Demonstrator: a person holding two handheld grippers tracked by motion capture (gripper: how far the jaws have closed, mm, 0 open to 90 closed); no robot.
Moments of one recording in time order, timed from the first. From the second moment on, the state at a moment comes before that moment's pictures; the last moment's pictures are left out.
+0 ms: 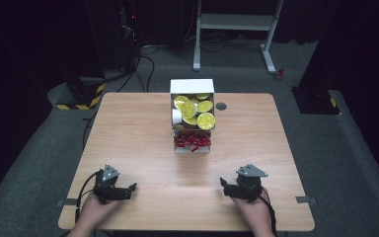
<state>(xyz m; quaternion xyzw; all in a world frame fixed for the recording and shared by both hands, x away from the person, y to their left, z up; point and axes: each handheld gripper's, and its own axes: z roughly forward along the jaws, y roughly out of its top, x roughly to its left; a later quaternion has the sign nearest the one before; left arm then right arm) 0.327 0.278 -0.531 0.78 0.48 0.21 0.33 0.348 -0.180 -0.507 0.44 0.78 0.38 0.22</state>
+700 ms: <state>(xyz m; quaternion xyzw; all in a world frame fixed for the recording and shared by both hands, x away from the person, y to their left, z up) 0.327 0.278 -0.531 0.78 0.48 0.21 0.33 0.343 -0.170 -0.492 0.40 0.78 0.42 0.22</state>
